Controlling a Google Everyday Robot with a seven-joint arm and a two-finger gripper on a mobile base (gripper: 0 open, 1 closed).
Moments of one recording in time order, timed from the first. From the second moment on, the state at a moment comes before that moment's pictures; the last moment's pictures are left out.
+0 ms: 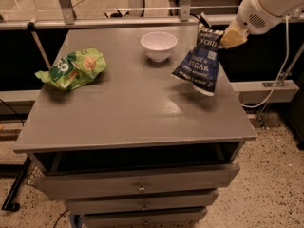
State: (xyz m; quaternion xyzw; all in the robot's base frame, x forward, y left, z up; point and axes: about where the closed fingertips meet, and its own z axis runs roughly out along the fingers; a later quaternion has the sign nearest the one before) arm 0.629 -0.202 0.969 -0.49 0.82 -0.03 0.31
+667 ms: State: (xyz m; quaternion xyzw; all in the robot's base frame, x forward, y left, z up) arm 0.674 -0.184 1.002 -0.49 0.79 -0.05 0.36
